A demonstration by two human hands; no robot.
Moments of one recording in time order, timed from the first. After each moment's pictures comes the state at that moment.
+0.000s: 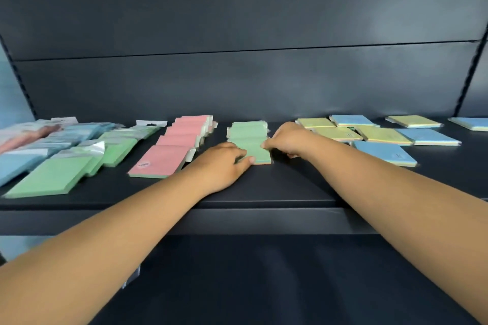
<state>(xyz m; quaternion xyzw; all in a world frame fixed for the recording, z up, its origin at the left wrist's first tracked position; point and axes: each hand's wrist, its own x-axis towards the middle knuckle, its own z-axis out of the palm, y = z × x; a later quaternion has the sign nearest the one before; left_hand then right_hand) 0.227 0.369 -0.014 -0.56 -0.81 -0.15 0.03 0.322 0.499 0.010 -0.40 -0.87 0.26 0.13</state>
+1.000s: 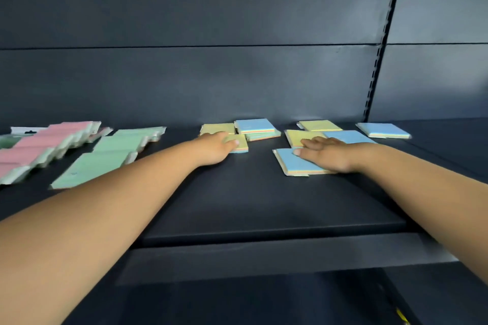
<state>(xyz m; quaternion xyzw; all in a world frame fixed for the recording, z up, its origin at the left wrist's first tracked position) 0.343 0.575 -0.005 -0.49 -0.86 -0.10 -0.08 0.544 0.694 -0.007 -0.42 -0.90 0.08 -0.06</state>
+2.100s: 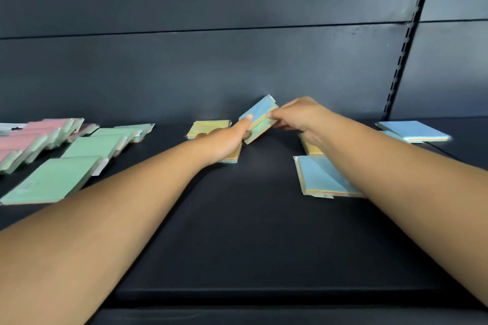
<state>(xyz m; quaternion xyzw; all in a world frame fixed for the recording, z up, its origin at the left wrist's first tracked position) 0.343 0.633 -0.013 -0.43 -0.85 -0.24 -0.20 0.460 0.744 0.013 -0.40 -0.75 0.45 0.28</state>
